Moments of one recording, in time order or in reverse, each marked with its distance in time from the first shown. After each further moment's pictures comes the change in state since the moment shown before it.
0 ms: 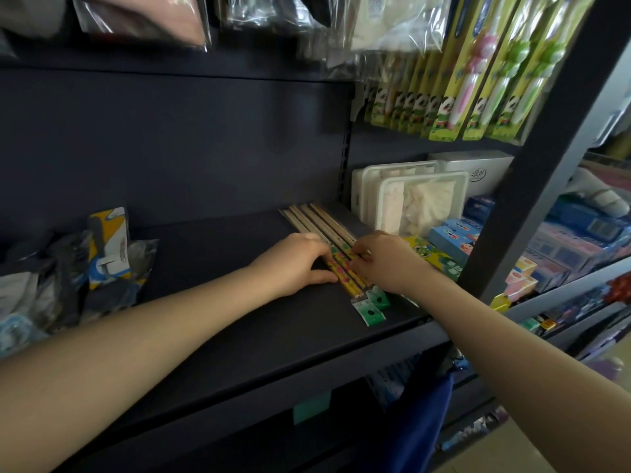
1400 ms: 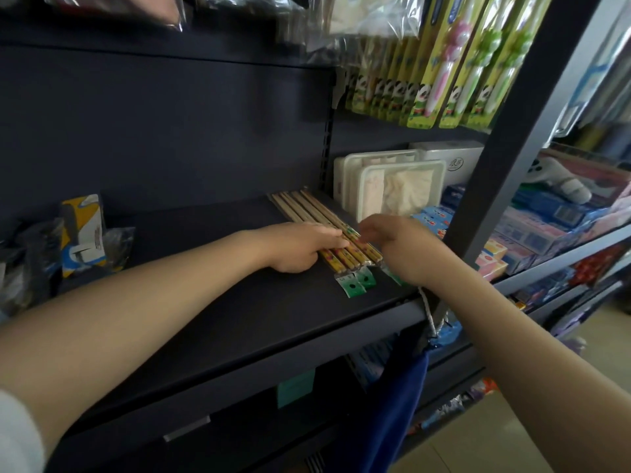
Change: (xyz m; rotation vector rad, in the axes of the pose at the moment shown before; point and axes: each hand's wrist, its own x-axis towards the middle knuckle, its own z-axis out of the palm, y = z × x) left_hand 0.025 0.009 -0.003 0.110 -0.343 0.119; right_hand -0.045 0.009 -0.033 0.276 -0.025 0.133
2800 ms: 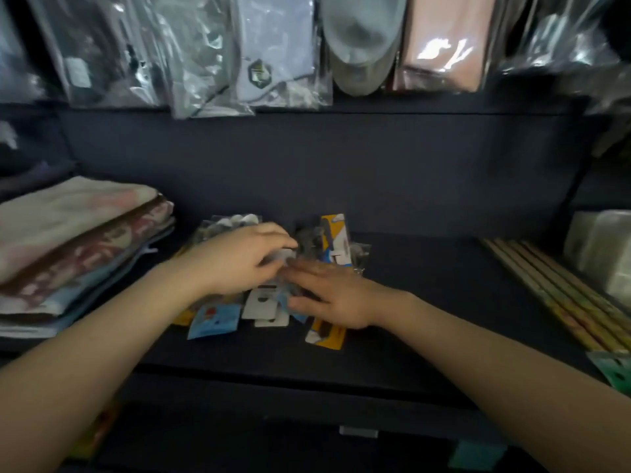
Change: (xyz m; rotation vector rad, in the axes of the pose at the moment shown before) left_hand -0.317 -0.080 -0.025 0.115 0.316 -0.690; right_hand 0.014 -0.248 0.160 -0.279 -0.392 -1.103
